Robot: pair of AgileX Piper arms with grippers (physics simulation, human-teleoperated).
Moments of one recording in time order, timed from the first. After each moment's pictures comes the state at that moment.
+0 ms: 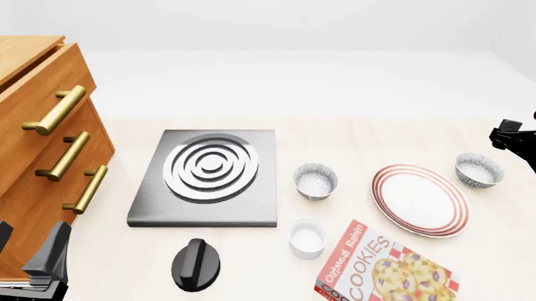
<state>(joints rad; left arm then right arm) 0.00 0.01 0.00 0.00 0.00 -0.44 1.56 -0.77 -0.46 0.02</state>
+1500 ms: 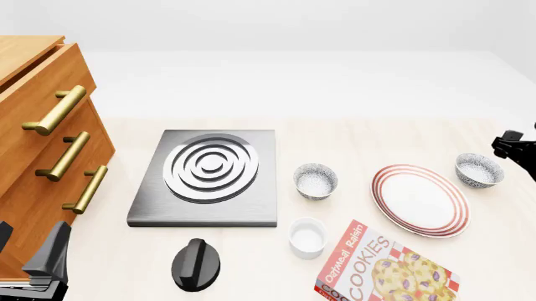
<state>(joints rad) 0.00 0.01 0.00 0.00 0.00 -0.49 1.68 -0.81 -0.49 0.06</state>
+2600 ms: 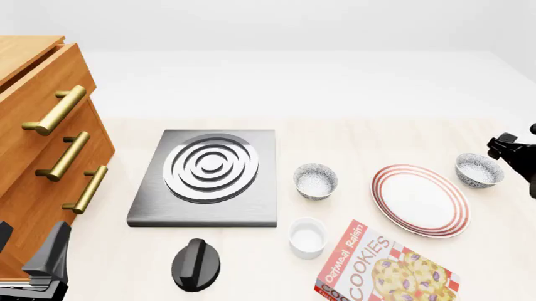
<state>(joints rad) 0.00 0.01 0.00 0.00 0.00 -0.49 1.80 -0.90 -0.41 0.19</state>
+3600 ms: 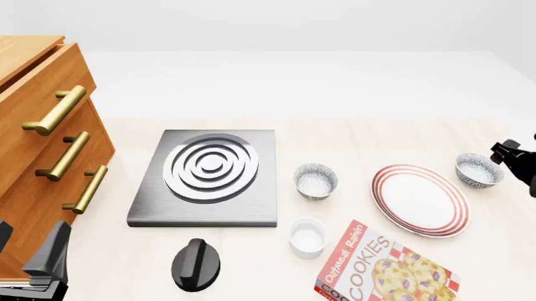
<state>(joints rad) 0.00 0.01 0.00 0.00 0.00 -0.53 1.91 -0.98 -0.37 0.28</state>
